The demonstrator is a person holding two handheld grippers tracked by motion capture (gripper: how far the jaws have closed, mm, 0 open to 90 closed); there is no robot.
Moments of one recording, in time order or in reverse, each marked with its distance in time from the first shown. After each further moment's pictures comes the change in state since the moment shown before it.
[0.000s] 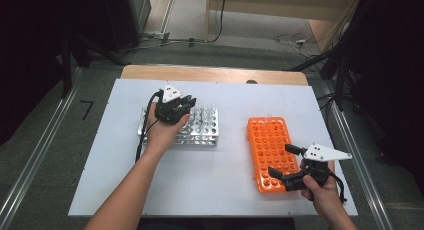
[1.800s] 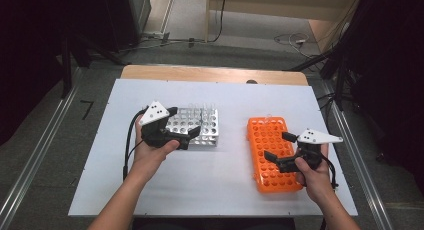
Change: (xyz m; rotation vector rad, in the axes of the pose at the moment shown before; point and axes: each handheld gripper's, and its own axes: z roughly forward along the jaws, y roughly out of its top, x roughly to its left) left arm -0.038 -0.007 -0.088 -0.076 -0.219 -0.032; right arm -0.026 0.018 0.027 0.005 -0.038 0.045
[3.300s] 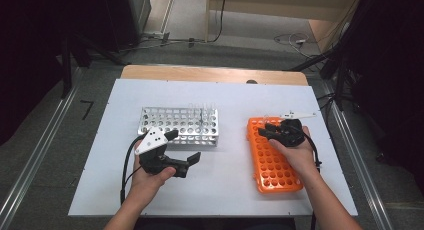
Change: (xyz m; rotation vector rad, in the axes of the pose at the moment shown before) left arm -0.028 -0.037 -0.021 0.014 -0.041 -0.021; right arm -0.043 0.015 0.067 0.181 -0.133 0.107
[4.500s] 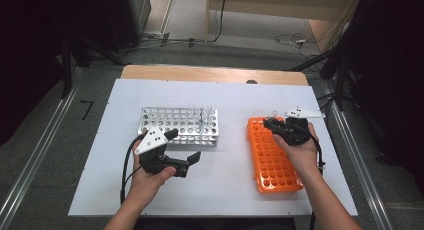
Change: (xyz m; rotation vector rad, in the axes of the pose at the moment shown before) left arm -0.003 0.003 -0.001 -0.004 0.004 0.008; right arm 0.016 0.013 -0.028 -0.135 -0.062 -0.045
